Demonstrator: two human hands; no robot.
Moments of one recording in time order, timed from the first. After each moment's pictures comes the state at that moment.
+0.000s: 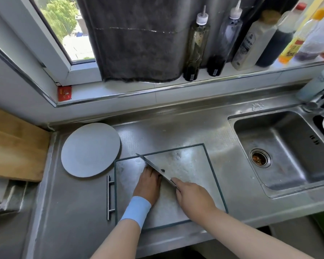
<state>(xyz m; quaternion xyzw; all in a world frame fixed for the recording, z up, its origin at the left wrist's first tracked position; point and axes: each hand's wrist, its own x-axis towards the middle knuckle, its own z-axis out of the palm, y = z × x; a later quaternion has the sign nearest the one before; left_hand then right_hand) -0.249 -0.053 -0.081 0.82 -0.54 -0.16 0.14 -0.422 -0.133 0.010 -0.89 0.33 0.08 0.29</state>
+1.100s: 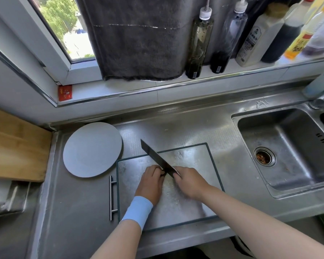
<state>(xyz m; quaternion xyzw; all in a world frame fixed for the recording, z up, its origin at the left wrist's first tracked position) -0.250 -0.055 -0.074 0.81 -0.51 -0.16 0.25 -0.383 -0.172 -0.002 -0.80 0.37 0.06 0.46</state>
